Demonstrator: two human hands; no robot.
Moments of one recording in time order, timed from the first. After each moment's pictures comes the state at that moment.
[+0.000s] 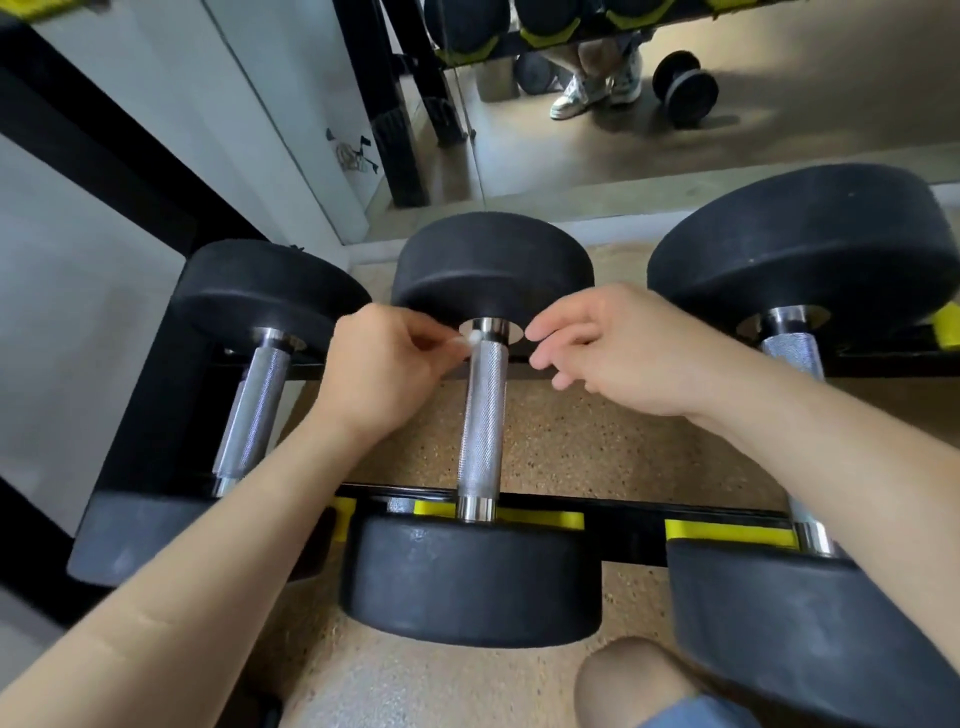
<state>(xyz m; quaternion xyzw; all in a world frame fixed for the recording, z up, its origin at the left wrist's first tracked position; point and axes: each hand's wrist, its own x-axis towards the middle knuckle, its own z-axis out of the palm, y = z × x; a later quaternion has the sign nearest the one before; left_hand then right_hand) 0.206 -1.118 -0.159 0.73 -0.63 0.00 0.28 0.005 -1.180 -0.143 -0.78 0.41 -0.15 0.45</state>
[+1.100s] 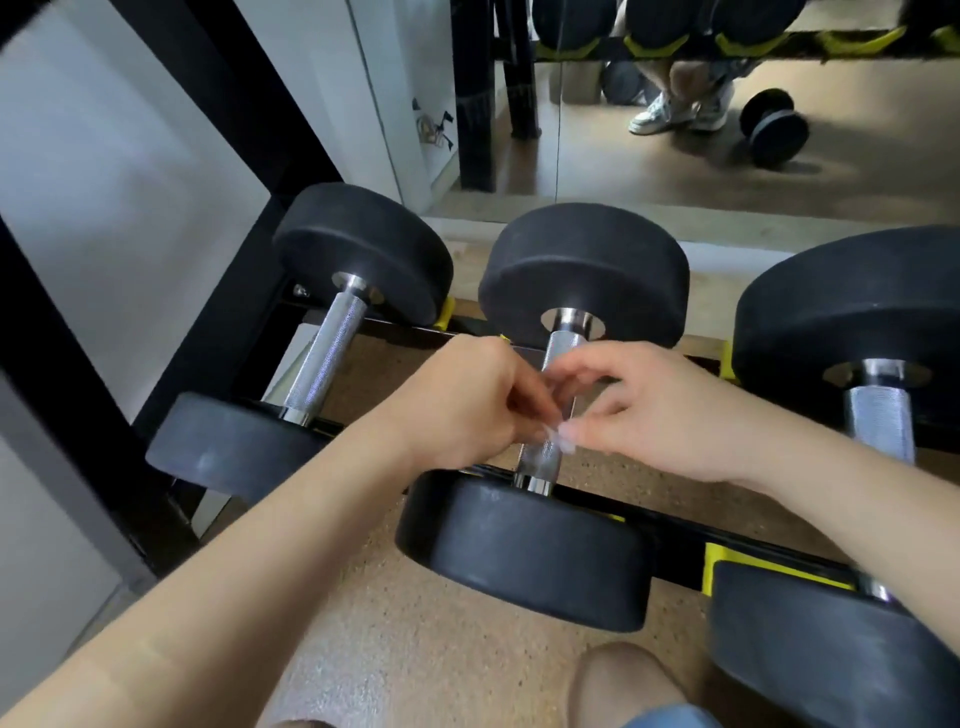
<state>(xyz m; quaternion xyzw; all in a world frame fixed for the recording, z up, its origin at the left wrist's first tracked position) 0.195 -1.072 -0.145 0.68 -0.68 -0.22 0.18 0.029 -1.156 -0.158 -0.84 0.27 -0.09 0.46</state>
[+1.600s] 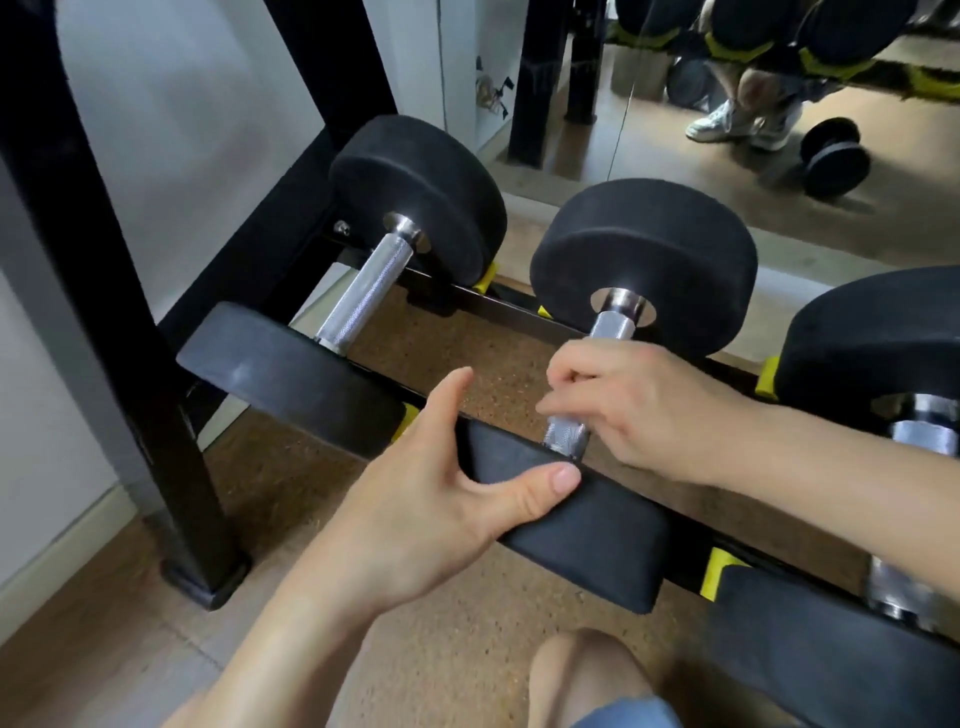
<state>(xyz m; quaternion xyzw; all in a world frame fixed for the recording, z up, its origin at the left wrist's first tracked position) 0.169 -0.970 -0.171 0.78 -0.38 -0.34 0.36 0.056 -1.161 -0.173 -0.99 -0.01 -0.10 0.08</state>
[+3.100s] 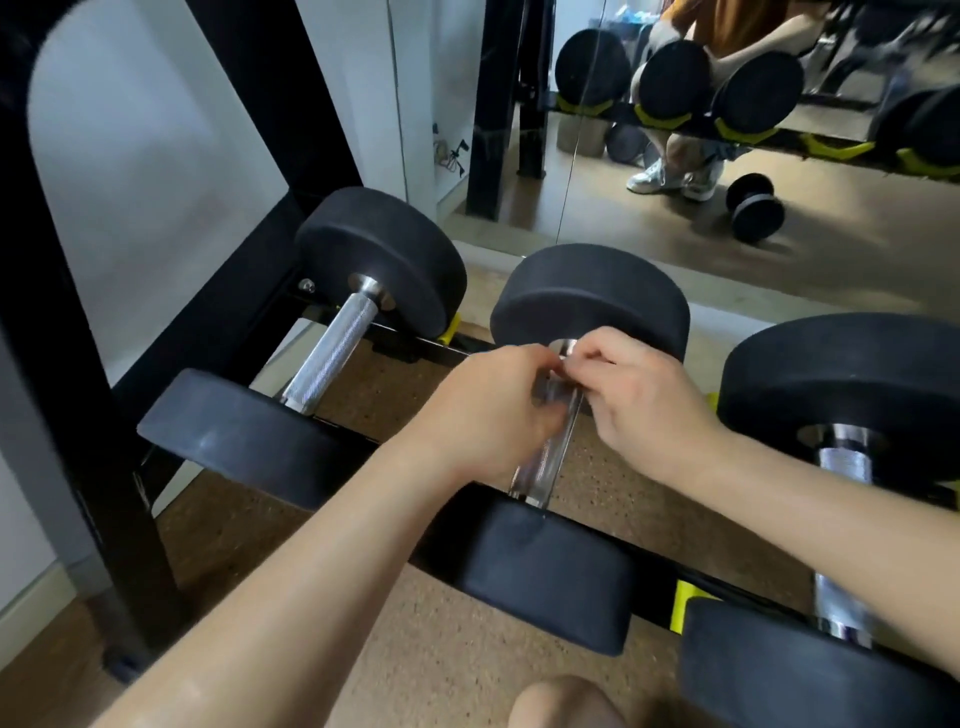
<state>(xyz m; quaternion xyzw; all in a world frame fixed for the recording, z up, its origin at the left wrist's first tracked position) 0.181 -1.071 -0.148 0.74 -0.60 -0.15 0.26 0.047 -1.187 -0.179 -0.95 0.16 -0.28 0.03</state>
